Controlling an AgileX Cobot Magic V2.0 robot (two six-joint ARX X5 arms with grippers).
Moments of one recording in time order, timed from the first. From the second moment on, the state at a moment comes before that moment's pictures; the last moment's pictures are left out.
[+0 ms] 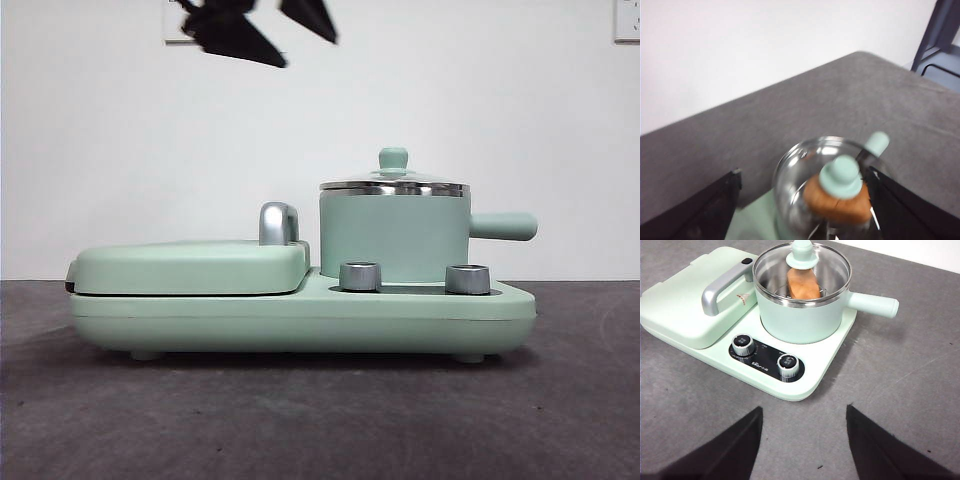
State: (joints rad) left arm -0.51 1.56 1.41 -0.15 0.21 0.02; right arm 0.42 0.47 0.81 -0.83 -0.05 0.01
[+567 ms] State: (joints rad) left arm -0.27 0.89 0.83 -0.37 0.21 -0.04; right arm 0.42 0.47 0.81 -0.83 -0.05 0.01
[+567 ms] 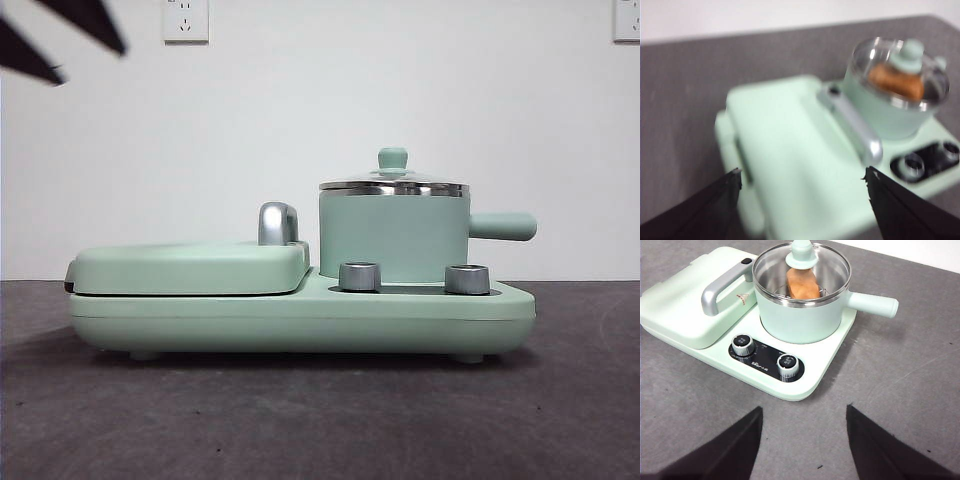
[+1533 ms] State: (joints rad) left arm -0.26 0.48 0.78 -0.69 0.21 -0.15; right arm 0.42 0.47 0.81 -0.81 -0.05 0.01
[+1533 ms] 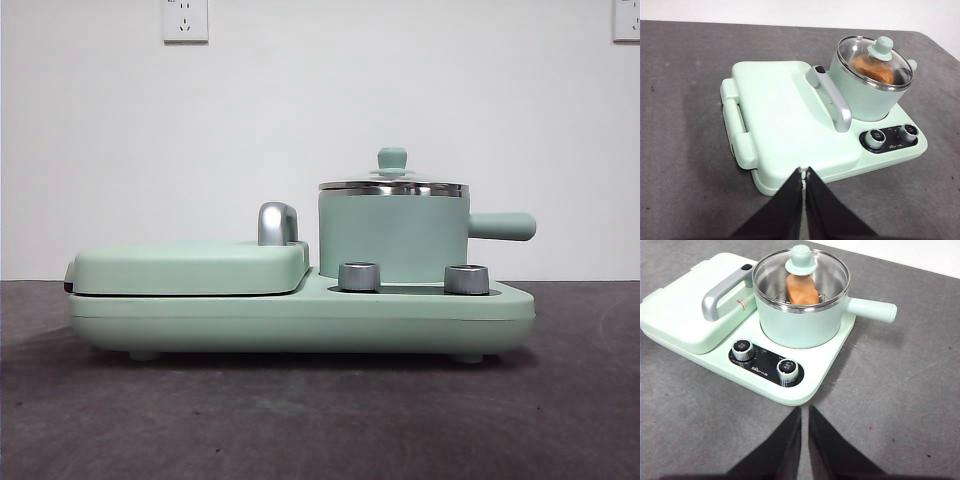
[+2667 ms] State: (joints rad) left arm 0.03 0.00 0.04 -0.11 0.10 -0.01; right arm 0.42 0.47 0.81 -0.80 -0.05 0.01
